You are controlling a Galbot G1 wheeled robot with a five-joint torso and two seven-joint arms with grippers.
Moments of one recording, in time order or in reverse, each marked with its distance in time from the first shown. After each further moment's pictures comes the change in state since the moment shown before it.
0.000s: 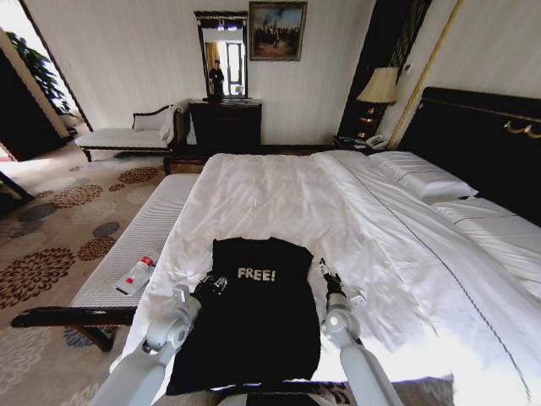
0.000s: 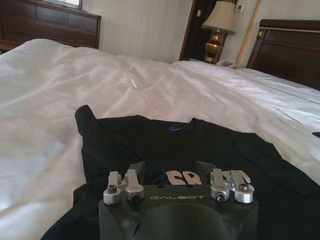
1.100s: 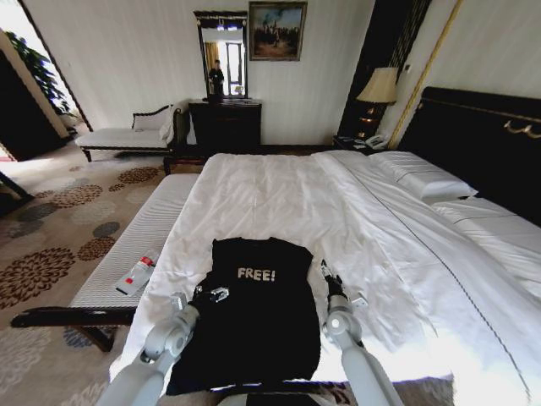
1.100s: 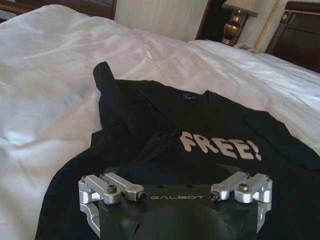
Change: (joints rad) left arm 0.094 -0.009 -0.027 0.009 -0.033 0.016 -0.024; right arm -0.018 -0.005 0.003 0.009 0.000 0.004 0.002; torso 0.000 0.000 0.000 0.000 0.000
